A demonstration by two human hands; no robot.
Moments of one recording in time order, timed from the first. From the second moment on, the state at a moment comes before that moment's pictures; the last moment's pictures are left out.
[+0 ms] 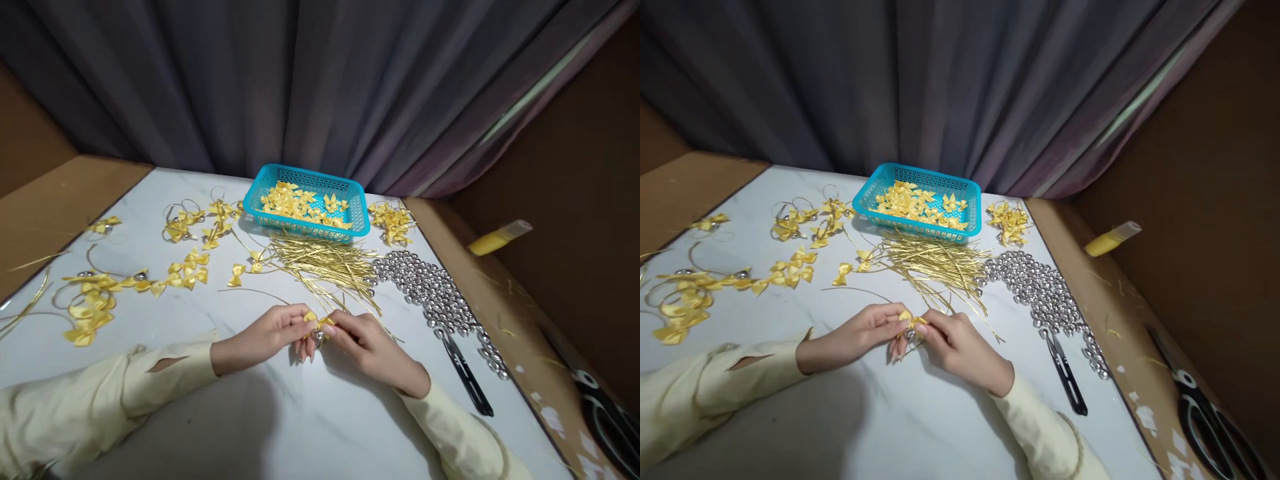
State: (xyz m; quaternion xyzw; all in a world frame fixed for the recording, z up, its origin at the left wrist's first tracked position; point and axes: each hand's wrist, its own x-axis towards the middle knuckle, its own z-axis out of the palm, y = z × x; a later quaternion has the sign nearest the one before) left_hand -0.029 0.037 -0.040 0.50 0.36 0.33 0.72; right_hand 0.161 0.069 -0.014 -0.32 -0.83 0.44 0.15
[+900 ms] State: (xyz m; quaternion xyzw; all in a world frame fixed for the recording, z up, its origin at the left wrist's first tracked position) left_hand -0.032 0.036 -0.037 0.51 0.36 0.30 0.73; right_hand 0.168 0.080 -0.023 -0.28 -0.78 0.56 0.08
